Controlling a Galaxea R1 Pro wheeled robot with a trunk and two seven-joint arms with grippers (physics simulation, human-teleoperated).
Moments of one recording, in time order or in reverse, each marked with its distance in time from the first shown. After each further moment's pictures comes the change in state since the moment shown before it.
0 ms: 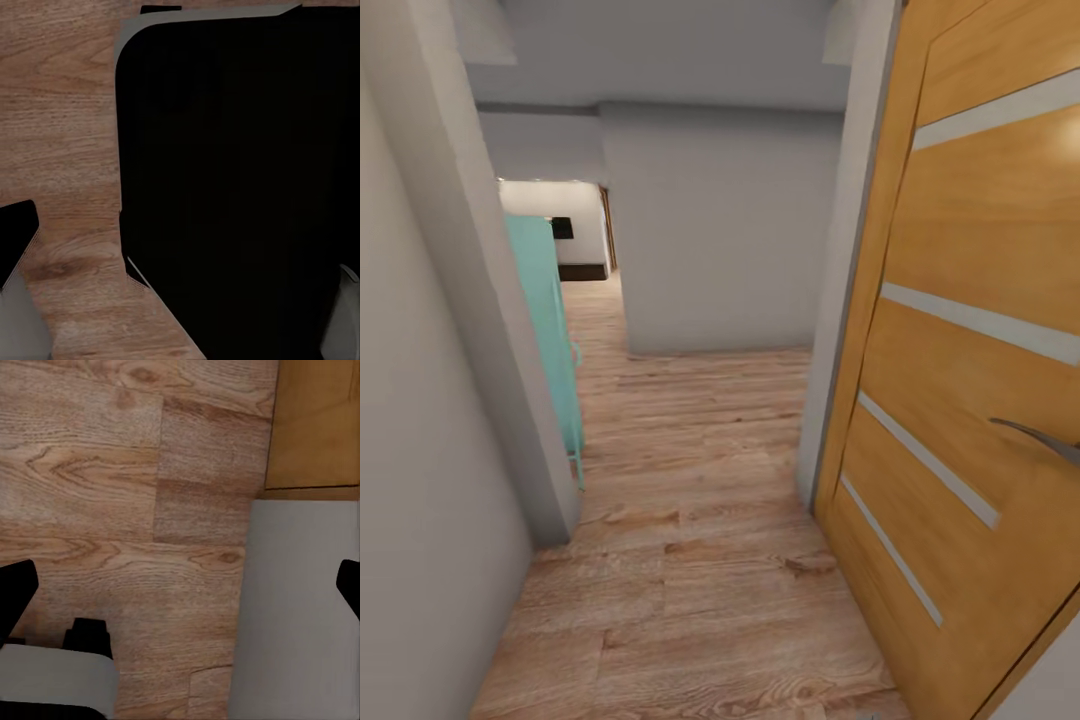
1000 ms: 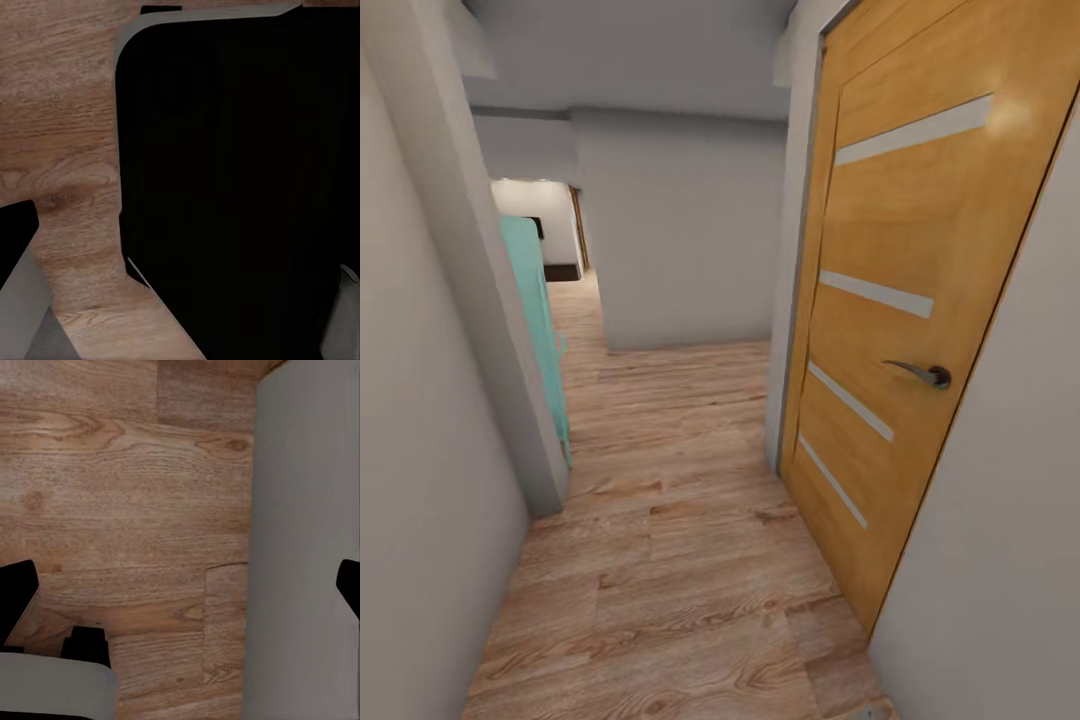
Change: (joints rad) left arm 0.000 0.000 0.000 0.000 0.000 0.000 0.000; right arm 0.000 0.001 0.003 -0.013 0.012 -0.004 -0.002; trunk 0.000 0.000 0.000
